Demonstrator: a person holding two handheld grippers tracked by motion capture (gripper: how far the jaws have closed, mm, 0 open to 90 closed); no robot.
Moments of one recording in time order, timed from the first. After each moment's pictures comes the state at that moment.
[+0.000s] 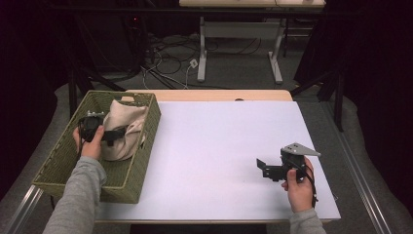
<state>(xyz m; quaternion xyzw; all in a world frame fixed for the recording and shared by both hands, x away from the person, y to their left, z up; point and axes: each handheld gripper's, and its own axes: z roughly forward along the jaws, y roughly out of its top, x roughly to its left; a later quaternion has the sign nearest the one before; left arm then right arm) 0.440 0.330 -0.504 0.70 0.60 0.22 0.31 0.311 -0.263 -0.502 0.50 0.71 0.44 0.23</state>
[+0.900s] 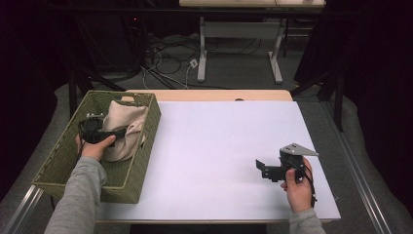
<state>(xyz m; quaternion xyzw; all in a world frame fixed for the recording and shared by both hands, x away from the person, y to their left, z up) 0.442 0.334 -0.514 0.68 0.63 0.19 0.33 0.312 -0.261 -0.506 0.50 0.72 0.43 0.23</state>
